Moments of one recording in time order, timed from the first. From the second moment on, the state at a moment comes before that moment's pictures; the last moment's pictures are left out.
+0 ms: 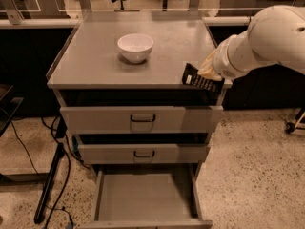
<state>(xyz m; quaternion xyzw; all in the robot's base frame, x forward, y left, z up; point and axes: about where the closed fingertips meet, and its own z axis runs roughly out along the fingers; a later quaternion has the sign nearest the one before) 0.632 -0.171 0.876 -0.55 0.75 -0.09 0.36</state>
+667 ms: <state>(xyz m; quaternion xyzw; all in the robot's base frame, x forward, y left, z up) 0.653 -0.172 0.919 -0.56 0.73 -0.11 0.39</state>
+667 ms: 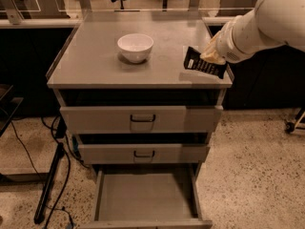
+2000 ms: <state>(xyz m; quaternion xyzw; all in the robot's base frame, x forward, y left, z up) 0.701 -0.184 0.876 -0.59 0.74 -0.07 0.33</state>
